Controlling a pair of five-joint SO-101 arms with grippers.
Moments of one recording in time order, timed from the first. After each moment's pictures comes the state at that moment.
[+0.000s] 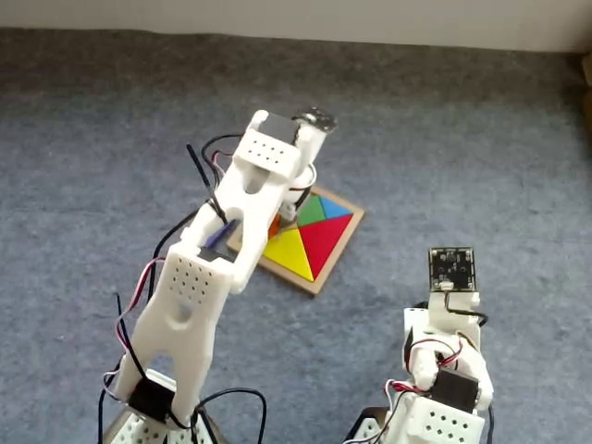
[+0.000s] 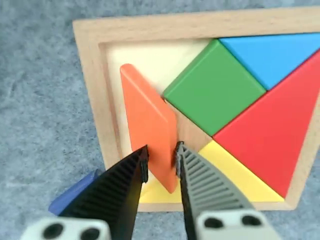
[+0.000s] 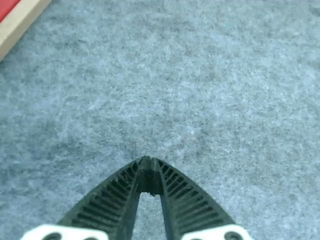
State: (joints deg) left arm 20.4 55.7 -52.1 99.3 -1.3; right arm 13.5 -102.5 96.0 62.9 21.9
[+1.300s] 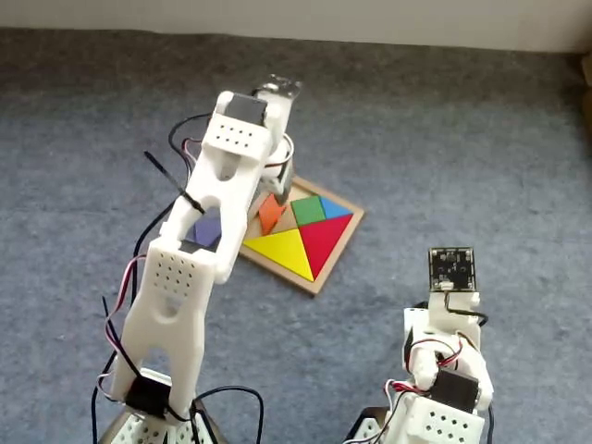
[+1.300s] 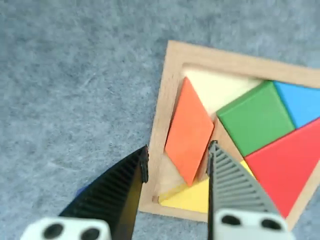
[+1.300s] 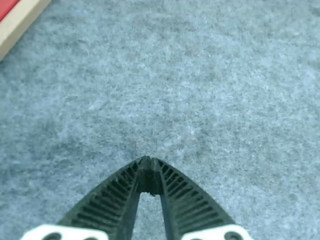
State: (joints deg) left arm 12.0 53.2 -59.1 98.7 8.7; right arm 13.5 -102.5 96.0 62.9 21.9
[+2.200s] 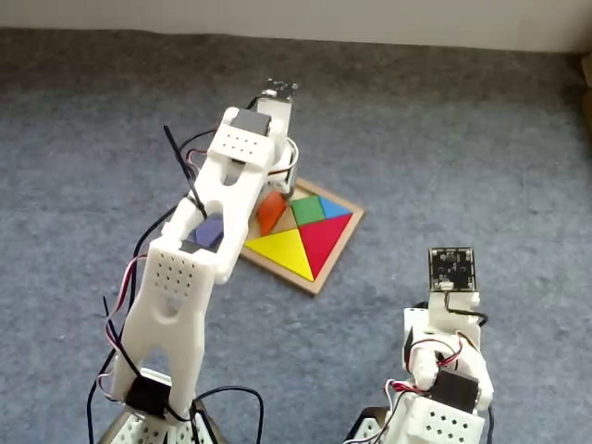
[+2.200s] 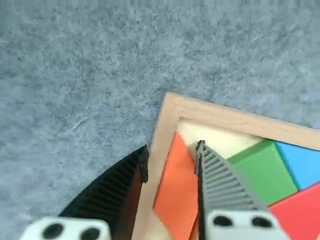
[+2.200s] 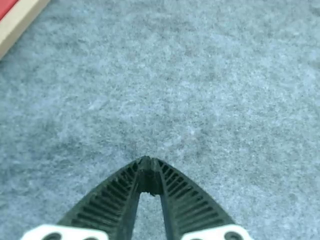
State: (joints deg) left arm 11.9 53.2 -46.8 82.5 9.7; right arm 13.5 -102.5 96.0 62.9 21.9
